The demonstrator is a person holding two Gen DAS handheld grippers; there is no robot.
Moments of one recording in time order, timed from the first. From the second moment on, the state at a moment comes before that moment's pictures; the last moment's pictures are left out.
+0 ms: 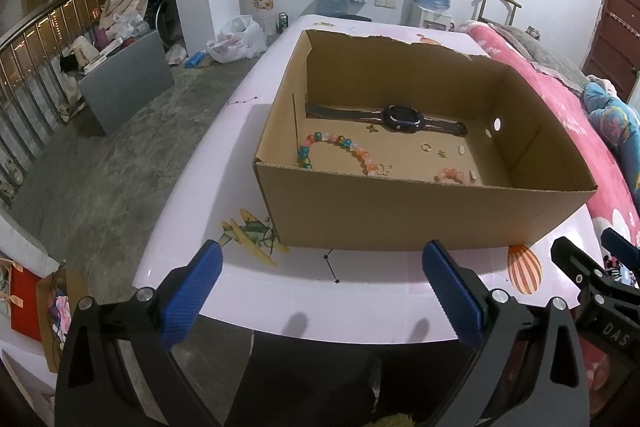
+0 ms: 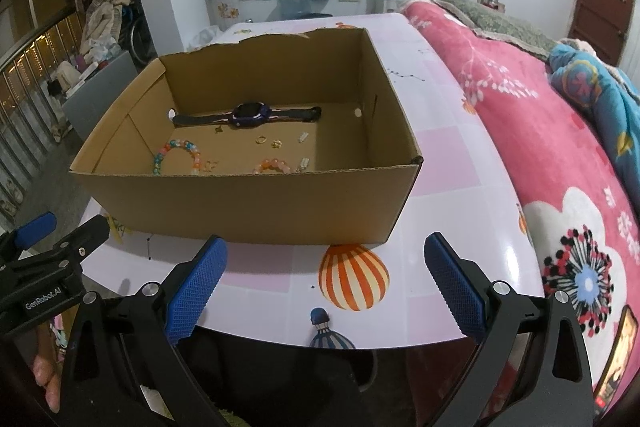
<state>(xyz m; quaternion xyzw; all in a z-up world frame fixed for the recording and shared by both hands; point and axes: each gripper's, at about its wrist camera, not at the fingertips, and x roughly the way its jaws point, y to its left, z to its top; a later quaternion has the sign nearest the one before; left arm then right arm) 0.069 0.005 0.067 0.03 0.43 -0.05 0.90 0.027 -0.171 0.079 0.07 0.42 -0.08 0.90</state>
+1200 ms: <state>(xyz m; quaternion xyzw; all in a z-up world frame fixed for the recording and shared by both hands) 0.069 0.006 0.061 0.03 0.44 -0.04 0.90 0.029 -0.168 0.077 0.07 0.42 -0.08 0.90</state>
